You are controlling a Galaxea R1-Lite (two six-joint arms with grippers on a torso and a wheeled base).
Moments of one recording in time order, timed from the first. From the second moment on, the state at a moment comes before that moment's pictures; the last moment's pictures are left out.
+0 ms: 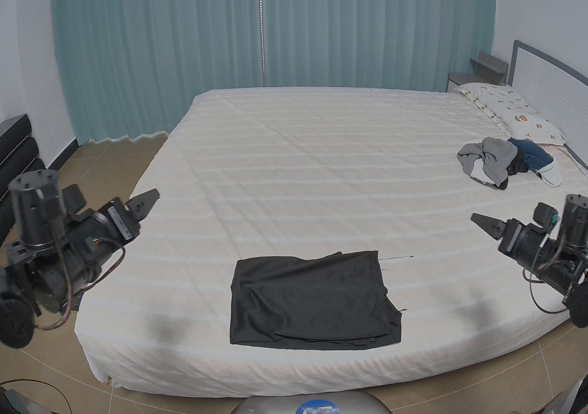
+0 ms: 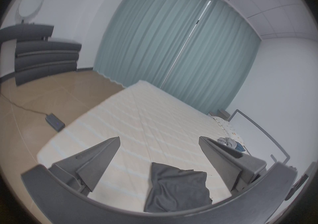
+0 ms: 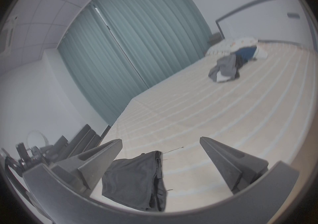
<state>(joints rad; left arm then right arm) -0.33 1.34 -0.46 -0.67 0.29 -0.54 0.04 1.52 -0.27 -1.05 0.15 0.43</state>
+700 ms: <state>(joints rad) -0.21 0.46 -0.34 -0.12 0.40 -0.22 0.00 0.49 -0.16 -0.02 0.15 0.14</state>
